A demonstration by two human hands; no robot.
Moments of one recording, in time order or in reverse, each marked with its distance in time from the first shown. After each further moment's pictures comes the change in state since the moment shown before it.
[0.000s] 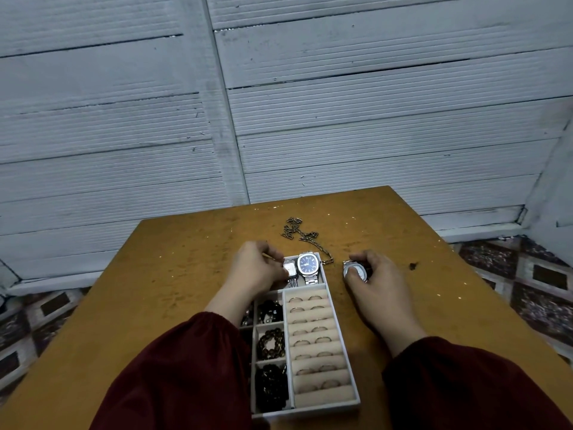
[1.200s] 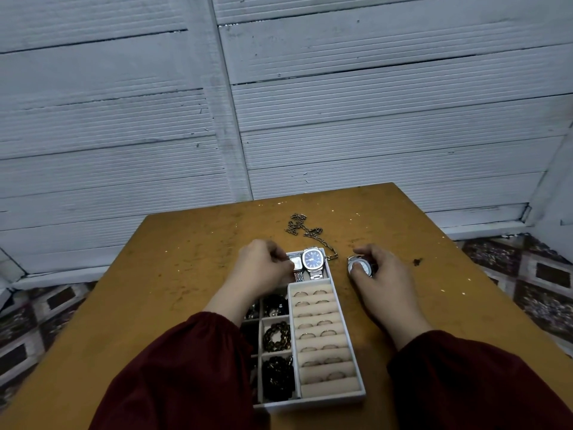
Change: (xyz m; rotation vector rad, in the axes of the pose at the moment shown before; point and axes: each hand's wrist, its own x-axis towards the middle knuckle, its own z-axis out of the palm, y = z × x) left_hand -0.005 -0.003 -0.004 0.304 0.051 0.180; right_hand -0.001 -0.002 -0.003 0.010 -0.023 -0.007
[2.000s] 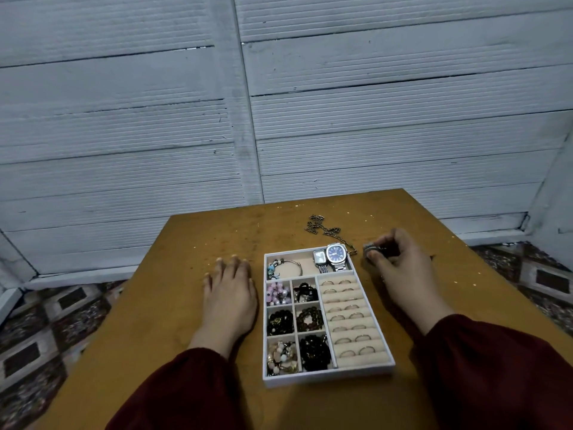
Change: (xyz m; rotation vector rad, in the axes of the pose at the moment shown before) left_hand -0.050 -0.093 -0.020 0.433 0.125 -0.033; right_hand -0.019 -0.040 -0.013 0.106 0.056 -0.068
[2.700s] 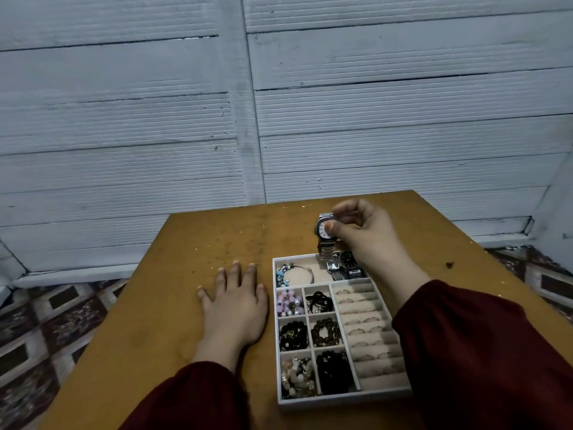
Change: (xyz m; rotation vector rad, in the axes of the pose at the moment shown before) left_hand 0.011 -0.008 0.007 -0.010 -0.141 -0.075; right_hand 0.037 -0.067 0.053 0.486 -0.209 0.118
